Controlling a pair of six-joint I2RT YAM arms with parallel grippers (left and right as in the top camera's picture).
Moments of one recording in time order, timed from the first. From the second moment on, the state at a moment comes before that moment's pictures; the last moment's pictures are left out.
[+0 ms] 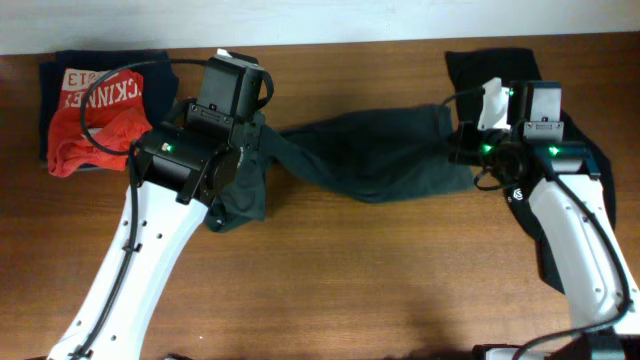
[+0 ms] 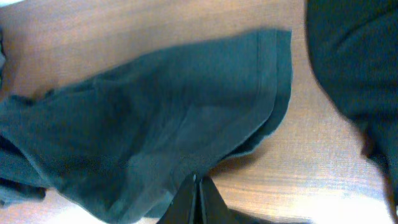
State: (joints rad) left arm -0.41 1.53 1.70 -1.04 -0.42 -0.05; right arm -0.05 1.48 1.25 -0.68 -0.29 0.15
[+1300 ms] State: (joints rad) left arm -0.41 1.53 1.70 -1.03 -0.44 -0.05; right arm -0.10 1.95 1.26 -0.44 -0.20 0.16
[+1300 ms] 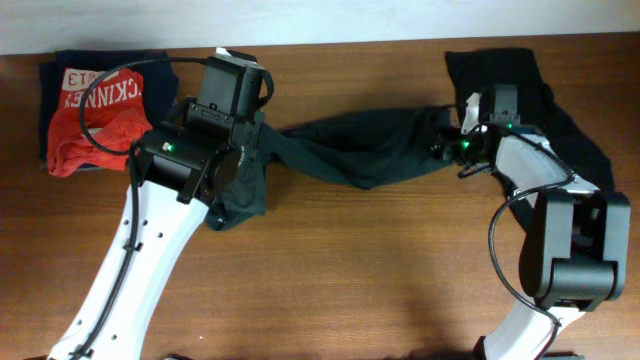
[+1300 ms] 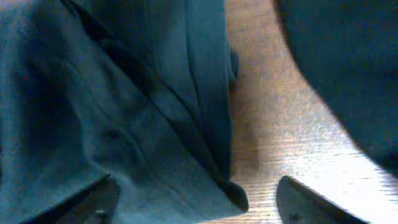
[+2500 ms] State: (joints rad) left arm -0.41 1.40 1.82 -0.98 -0.74 -0.05; right arm -0.19 1.56 1.74 -1.00 -0.28 0.12
